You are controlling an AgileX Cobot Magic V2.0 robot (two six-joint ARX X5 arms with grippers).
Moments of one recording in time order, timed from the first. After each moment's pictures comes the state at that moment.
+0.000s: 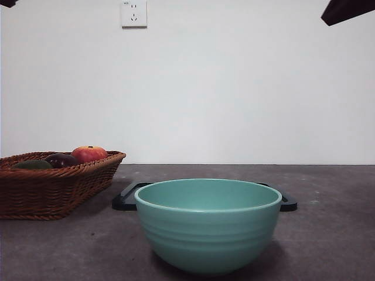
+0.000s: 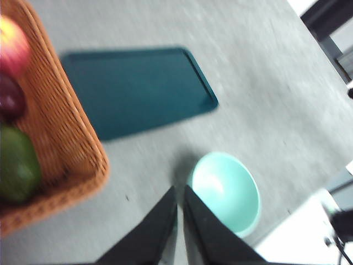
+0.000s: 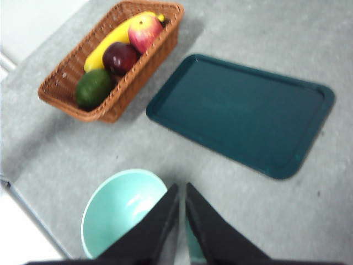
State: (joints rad) left arm -0.15 0.79 0.95 -0.86 0.60 -0.10; right arm 0.35 0.79 0.86 -0.68 -0.43 0.13
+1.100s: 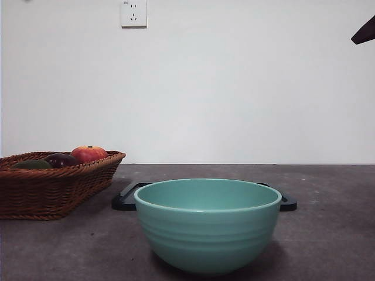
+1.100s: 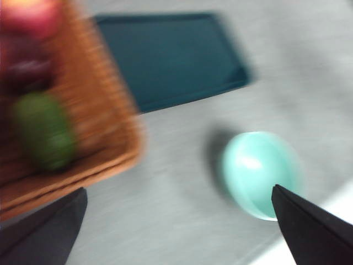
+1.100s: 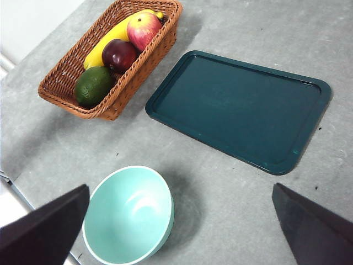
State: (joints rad) left arm -0.15 0.86 0.95 -0.93 0.48 -0.04; right arm 0.35 0.77 0.86 -0.70 -0.43 0.13
